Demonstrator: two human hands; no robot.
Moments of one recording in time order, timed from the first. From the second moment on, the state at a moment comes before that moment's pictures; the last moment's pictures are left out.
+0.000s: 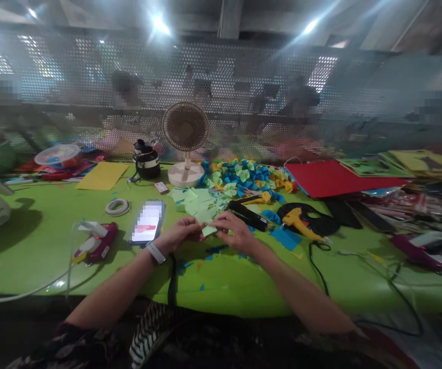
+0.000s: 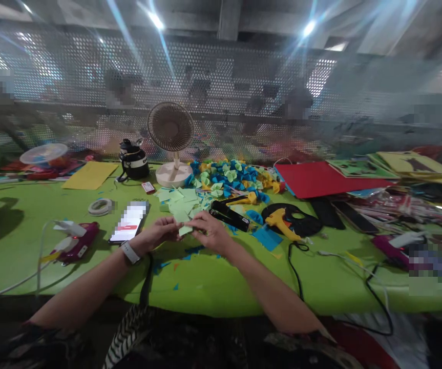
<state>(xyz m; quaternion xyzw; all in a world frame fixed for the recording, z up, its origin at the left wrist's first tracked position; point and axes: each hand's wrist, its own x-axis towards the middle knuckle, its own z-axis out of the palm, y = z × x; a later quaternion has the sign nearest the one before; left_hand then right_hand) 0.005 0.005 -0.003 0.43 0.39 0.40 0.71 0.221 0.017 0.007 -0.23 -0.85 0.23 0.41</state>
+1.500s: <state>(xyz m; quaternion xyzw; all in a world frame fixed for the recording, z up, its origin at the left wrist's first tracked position) 0.009 -0.004 -0.004 0.55 0.36 0.36 0.66 0.203 0.005 0.001 -0.42 -0.76 0.27 0.42</state>
